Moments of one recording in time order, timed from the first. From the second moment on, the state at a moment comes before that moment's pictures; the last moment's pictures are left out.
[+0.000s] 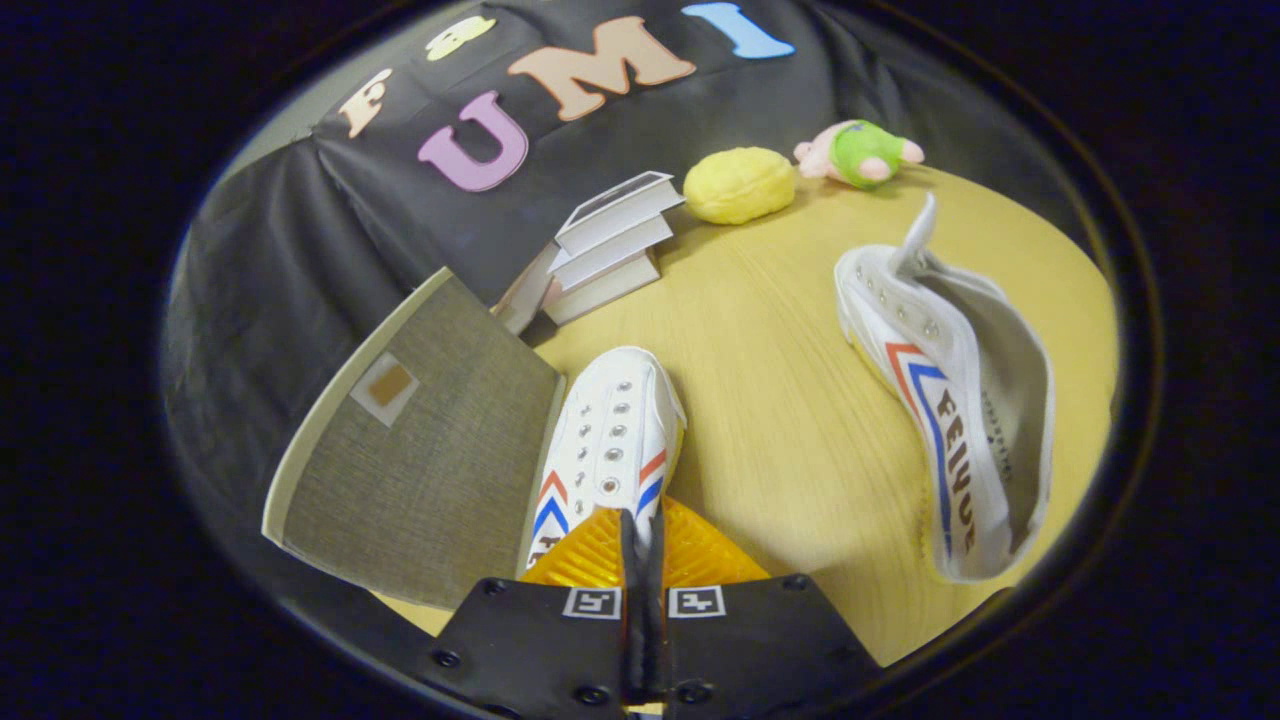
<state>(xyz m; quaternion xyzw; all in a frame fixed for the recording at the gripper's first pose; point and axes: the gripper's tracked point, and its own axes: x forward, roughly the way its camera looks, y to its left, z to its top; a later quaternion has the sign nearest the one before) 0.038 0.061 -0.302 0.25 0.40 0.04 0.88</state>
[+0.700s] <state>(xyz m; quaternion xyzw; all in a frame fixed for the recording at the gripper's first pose) 0.018 0.050 -0.168 0.36 0.30 0.06 0.88</state>
